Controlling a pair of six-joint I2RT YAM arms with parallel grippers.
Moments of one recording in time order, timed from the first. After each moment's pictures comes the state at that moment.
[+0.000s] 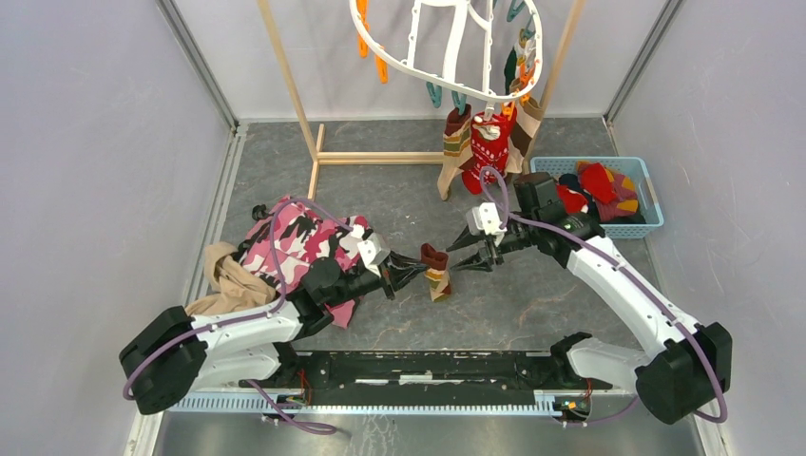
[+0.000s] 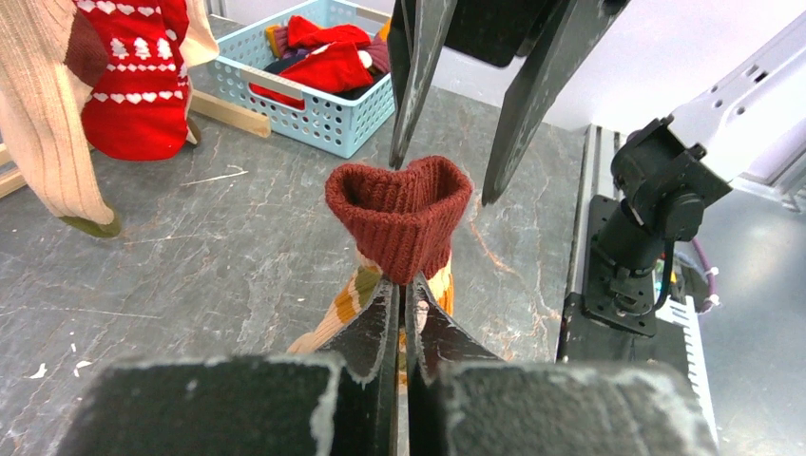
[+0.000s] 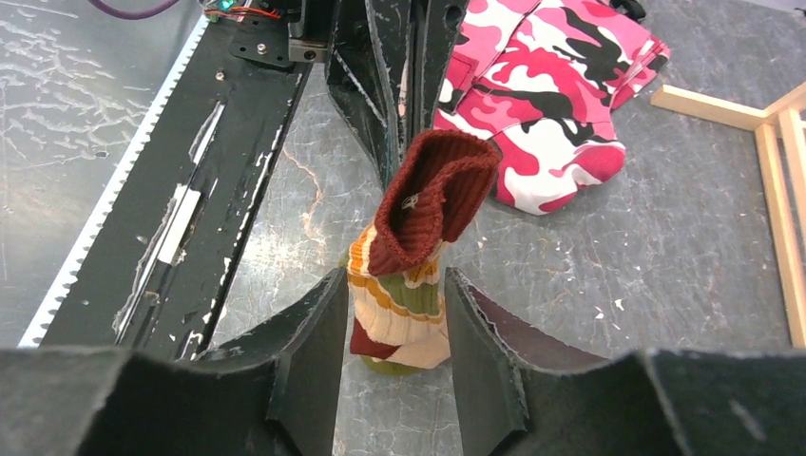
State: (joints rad) left arm -0.92 1.05 0.30 0.86 0.26 -0.16; right arm 0.44 1.15 0.96 -0.59 -1.15 -0.91
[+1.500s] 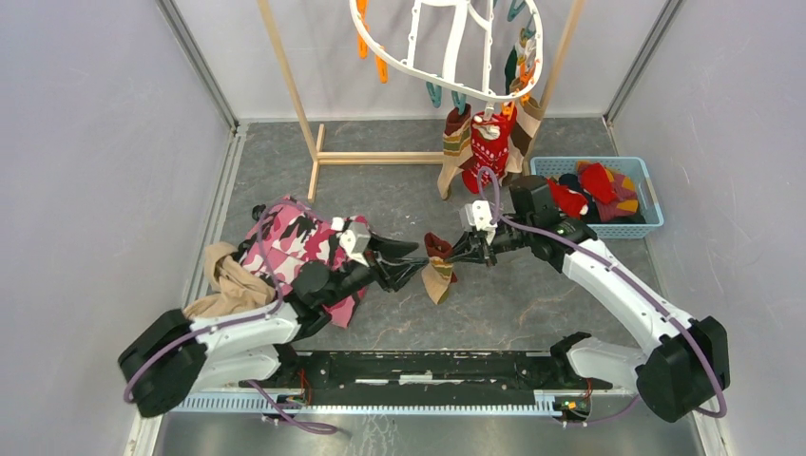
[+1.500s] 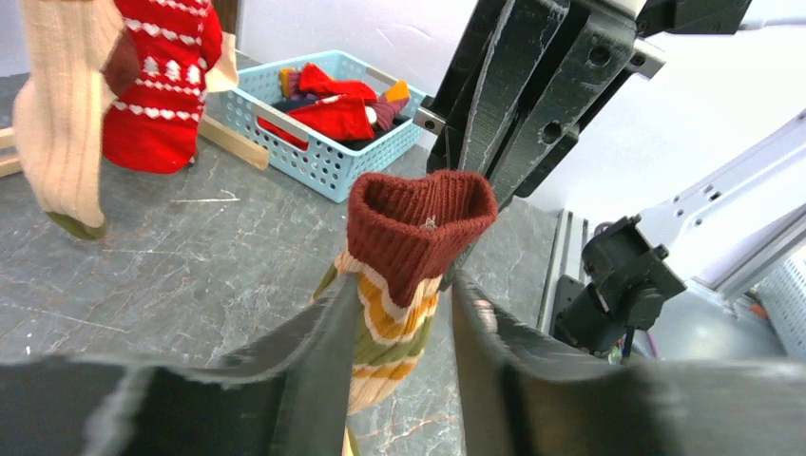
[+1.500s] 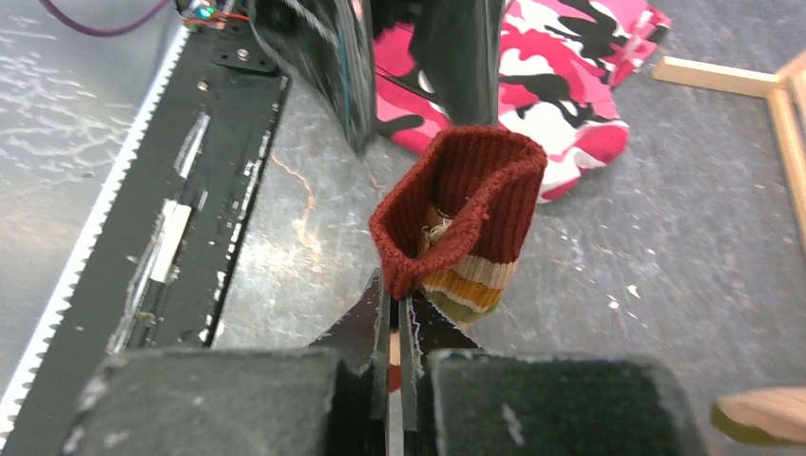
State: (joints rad) left arm -0.90 1.09 0.28 1.04 0.18 -0.37; right arm 0.48 1.16 0.88 -0.39 -1.11 -0.71
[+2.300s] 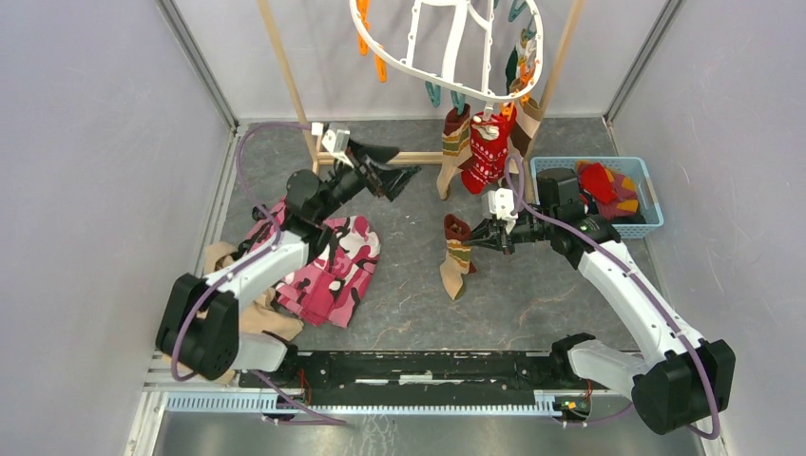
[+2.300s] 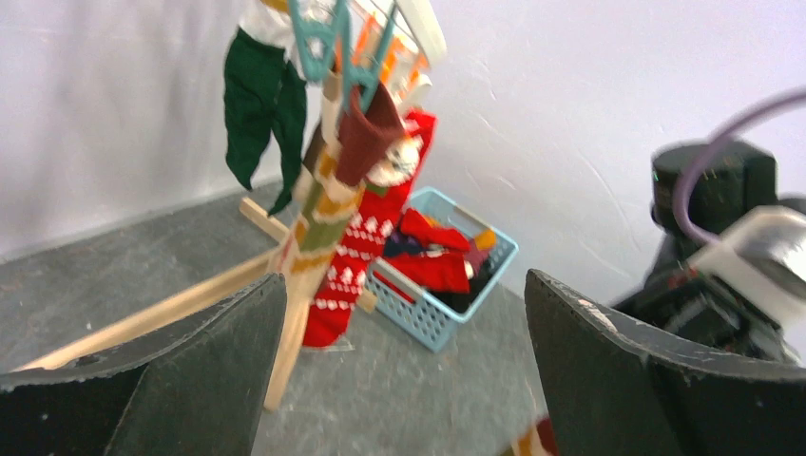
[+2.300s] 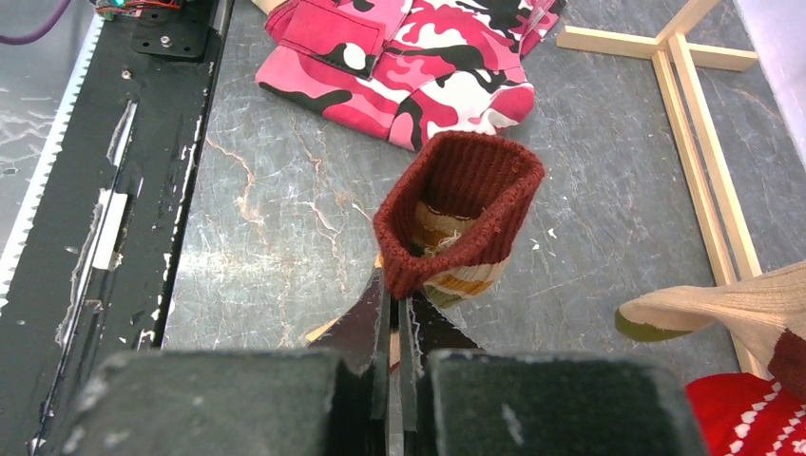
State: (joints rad) left arm -0.46 1.33 0.78 0.87 0.47 -0.52; right arm 0.32 1.10 0.93 -0.51 -1.09 -0.81
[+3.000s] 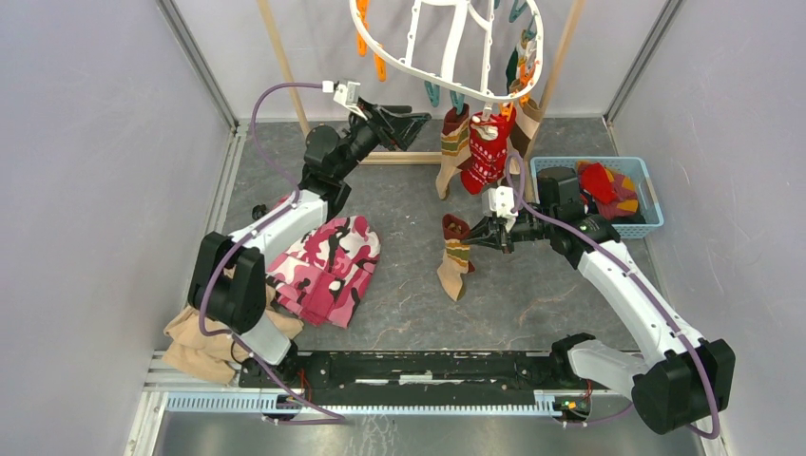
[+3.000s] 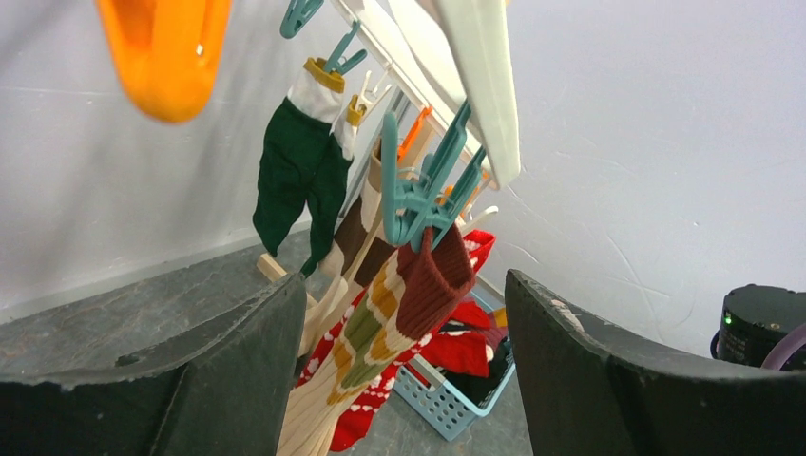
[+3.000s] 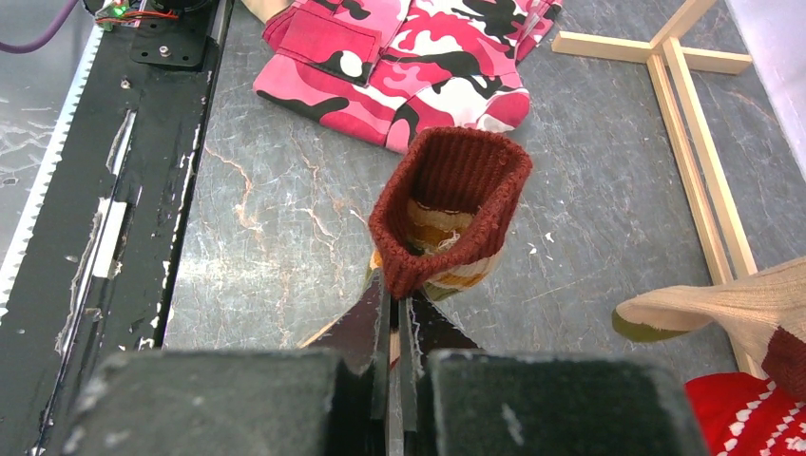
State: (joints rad) left arm -0.45 1.61 1.16 0.81 0.37 -0.61; right arm 0.32 1.10 0.93 -0.48 -1.10 -0.78
